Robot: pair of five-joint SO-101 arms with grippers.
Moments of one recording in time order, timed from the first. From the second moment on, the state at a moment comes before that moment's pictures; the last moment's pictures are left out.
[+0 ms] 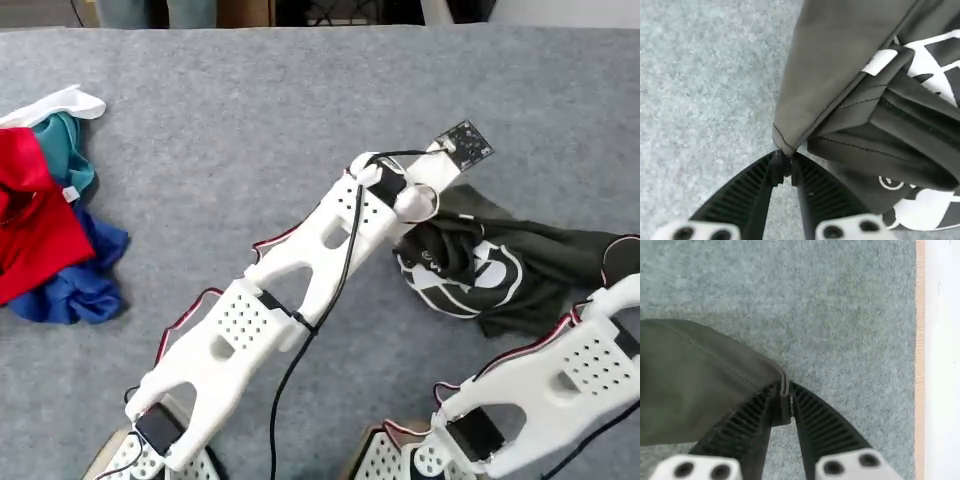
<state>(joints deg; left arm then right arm) 38.3 58.4 -66.9 78.1 -14.6 56.3 36.7 -35.1 62.5 55.1</state>
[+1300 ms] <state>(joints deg) 17.4 -2.9 -68.2 100.4 4.2 40.0 10.9 -92.8 89.4 -9.7</state>
